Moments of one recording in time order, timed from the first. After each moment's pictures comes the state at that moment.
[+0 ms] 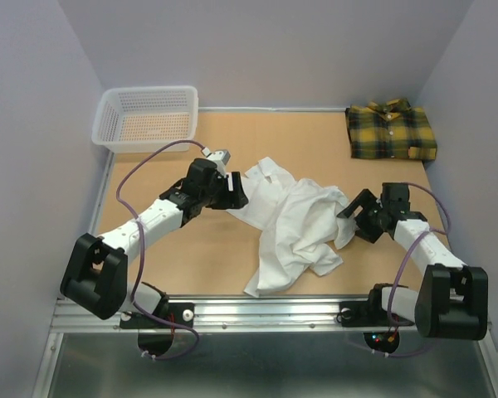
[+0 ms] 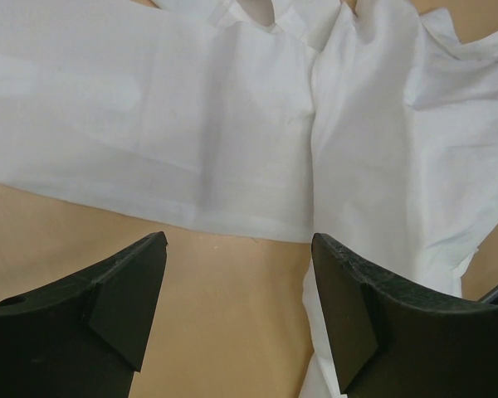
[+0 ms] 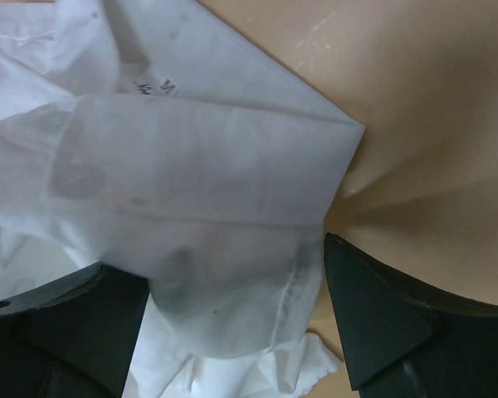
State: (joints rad) left arm -0.52 1.36 0.86 -0.17 0.16 -0.47; right arm -0.08 1.15 0.61 -0.43 -0.27 0.71
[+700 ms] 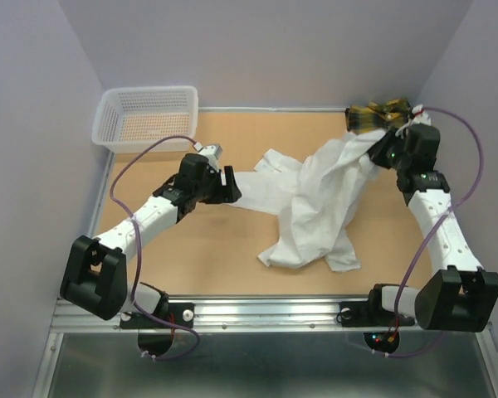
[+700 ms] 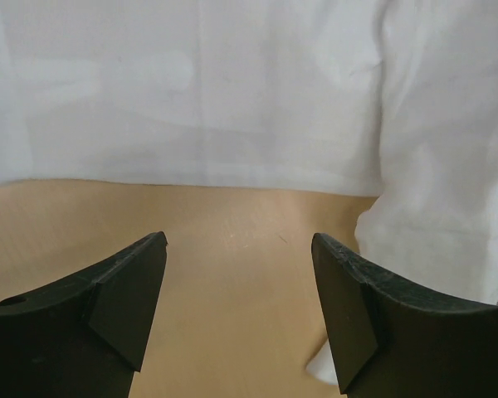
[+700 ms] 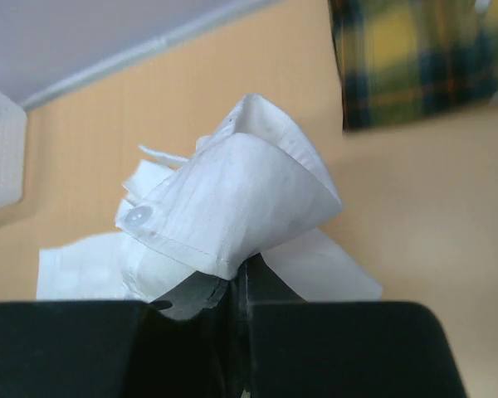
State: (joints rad) left arm -0.47 1.35 0.84 -0.17 0.16 -0.42; right arm -0.08 1.22 0.97 -0.22 -0.18 0.44
